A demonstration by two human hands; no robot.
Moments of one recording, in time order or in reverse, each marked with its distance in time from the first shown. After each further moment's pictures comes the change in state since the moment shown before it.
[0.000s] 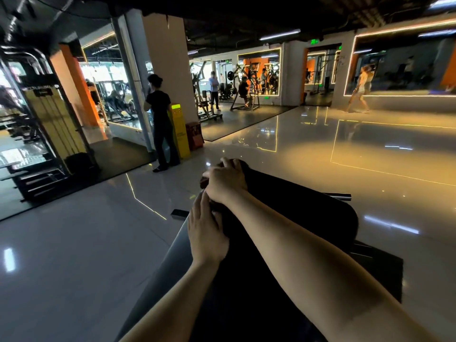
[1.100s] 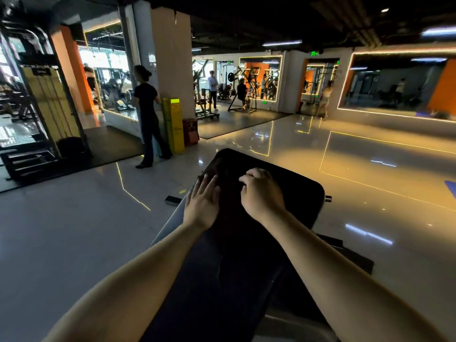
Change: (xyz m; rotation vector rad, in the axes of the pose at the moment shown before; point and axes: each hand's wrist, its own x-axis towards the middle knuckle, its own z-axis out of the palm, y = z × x) left_hand -0.006 -0.001 -0.023 0.187 -0.343 -0.048; right_hand -0.149 0.040 -0.015 0.107 0.292 0.072
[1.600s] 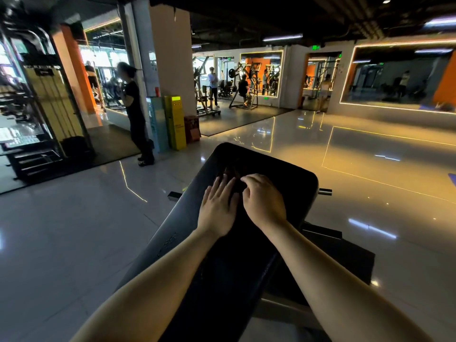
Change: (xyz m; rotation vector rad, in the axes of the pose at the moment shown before) left_hand -0.046 0.026 0.020 0.040 0.084 0.220; right_hand -0.043 0.003 0.002 0.091 0.136 -0.041
